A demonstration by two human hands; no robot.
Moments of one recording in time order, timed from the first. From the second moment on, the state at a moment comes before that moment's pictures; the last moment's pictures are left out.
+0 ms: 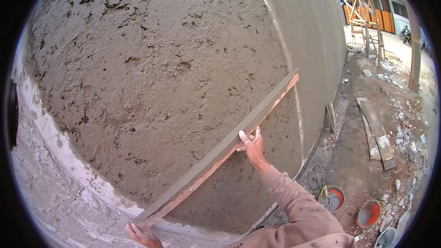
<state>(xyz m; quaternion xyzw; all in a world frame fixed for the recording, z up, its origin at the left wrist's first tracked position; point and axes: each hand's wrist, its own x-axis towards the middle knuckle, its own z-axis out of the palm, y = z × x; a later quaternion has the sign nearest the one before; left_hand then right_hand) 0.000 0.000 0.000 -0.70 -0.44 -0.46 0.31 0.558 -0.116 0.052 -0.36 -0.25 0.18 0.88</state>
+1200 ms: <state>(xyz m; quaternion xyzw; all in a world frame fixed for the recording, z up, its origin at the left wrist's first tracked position) 0.023 0.042 0.509 -0.62 -0.24 -0.57 0.47 0.621 -0.061 0.607 -0.26 -0.49 0.04 0.83</state>
